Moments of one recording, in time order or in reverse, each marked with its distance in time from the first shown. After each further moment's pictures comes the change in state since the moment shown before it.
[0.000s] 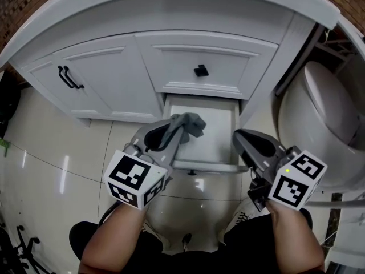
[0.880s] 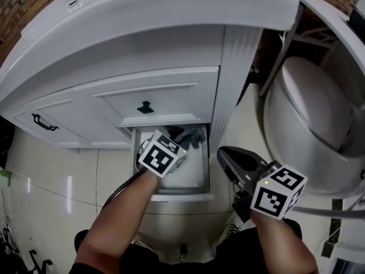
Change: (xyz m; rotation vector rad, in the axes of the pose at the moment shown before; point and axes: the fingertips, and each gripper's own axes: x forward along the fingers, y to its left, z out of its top) left arm 0.199 -0.027 -0.091 0.214 0.524 -0.216; right arm -0.027 -0.096 0.001 0.169 -0.045 -0.061
